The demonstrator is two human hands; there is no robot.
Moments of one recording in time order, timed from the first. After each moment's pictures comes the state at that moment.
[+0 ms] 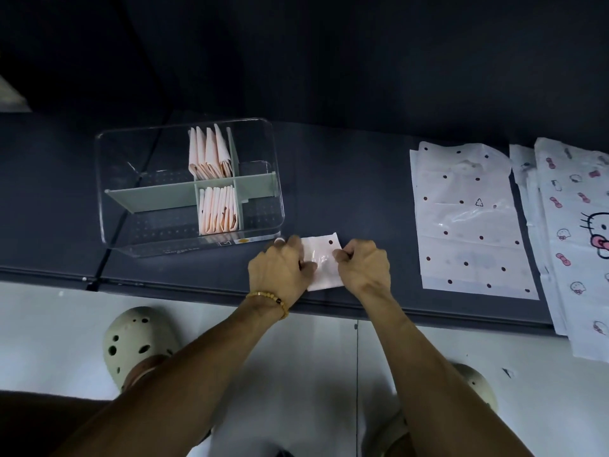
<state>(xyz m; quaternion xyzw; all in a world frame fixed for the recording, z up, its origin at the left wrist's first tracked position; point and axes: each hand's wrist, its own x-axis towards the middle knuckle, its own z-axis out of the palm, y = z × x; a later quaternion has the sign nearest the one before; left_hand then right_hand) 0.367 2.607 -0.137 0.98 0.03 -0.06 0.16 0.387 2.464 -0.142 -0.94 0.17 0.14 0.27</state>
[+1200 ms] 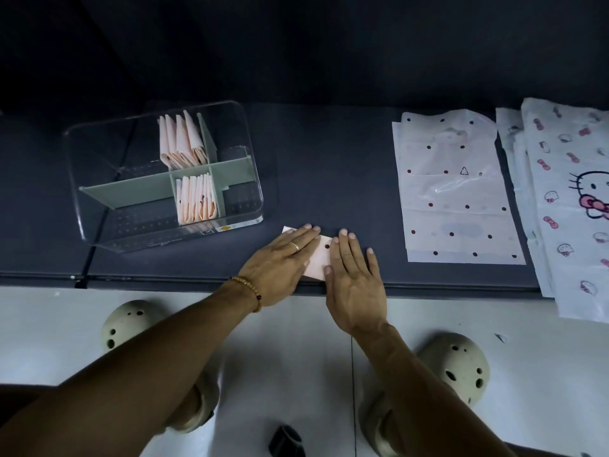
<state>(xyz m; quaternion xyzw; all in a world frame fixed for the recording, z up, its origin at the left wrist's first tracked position) 0.363 2.615 -0.171 0.93 -0.34 -0.09 0.09 0.309 2.442 -0.175 -0.99 -0.06 0.04 0.12</state>
